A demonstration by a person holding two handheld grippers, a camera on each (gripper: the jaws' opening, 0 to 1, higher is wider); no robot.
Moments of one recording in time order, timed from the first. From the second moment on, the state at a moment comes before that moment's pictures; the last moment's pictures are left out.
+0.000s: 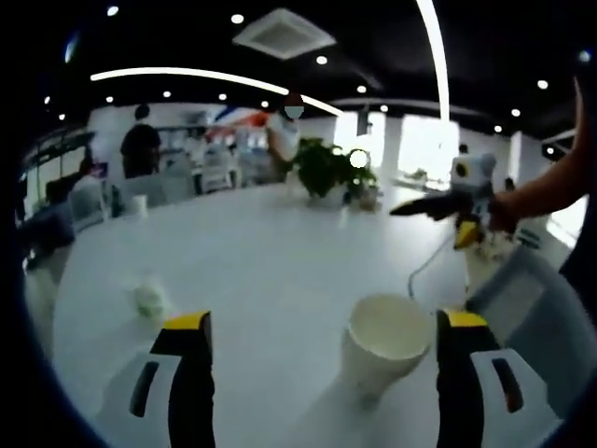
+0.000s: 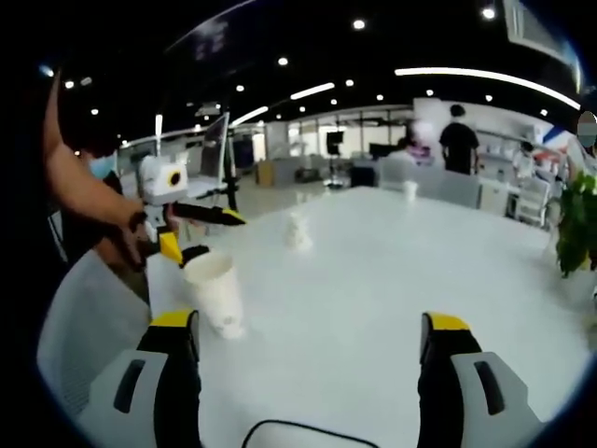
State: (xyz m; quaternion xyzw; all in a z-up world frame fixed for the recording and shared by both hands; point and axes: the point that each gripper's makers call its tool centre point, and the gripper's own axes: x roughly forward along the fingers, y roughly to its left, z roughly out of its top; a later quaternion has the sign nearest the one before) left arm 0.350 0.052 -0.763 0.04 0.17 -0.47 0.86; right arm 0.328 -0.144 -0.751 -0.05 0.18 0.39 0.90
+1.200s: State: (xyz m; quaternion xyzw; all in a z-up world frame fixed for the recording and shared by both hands) left arm 0.346 0.174 -0.764 0.08 0.20 -0.36 0.91; right arm 0.341 -0.141 -0.767 -0.09 0.19 0.40 0.89
